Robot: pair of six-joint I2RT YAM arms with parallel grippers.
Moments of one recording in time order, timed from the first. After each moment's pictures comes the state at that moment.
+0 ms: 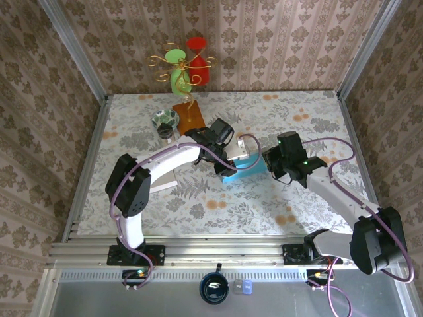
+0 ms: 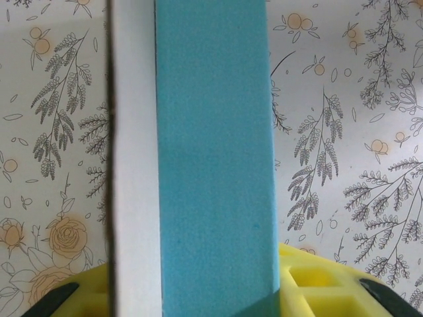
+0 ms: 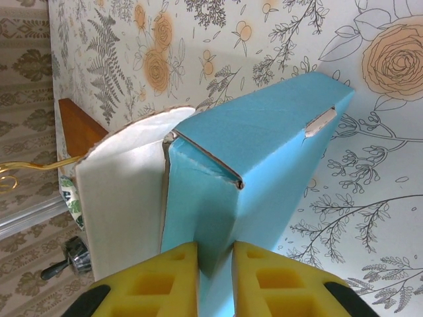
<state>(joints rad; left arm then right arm) -0.82 1.87 1.49 -0.73 0.34 0.48 0.34 1.23 0.81 -0.40 -0.08 1.44</state>
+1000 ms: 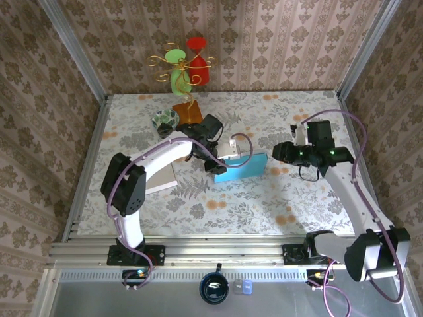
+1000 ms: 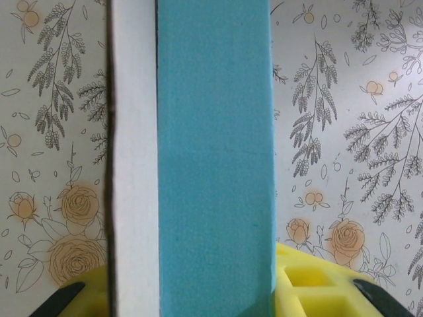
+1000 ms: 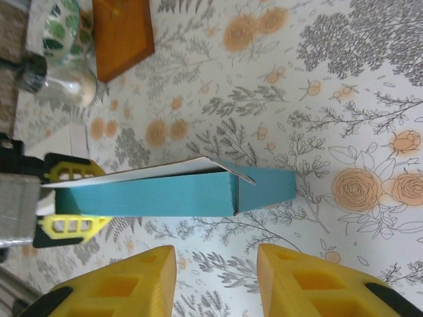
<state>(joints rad) -0.74 1.86 1.49 -0.84 0.40 0.68 0.07 1.18 1.00 -0.72 -0.44 0.31</state>
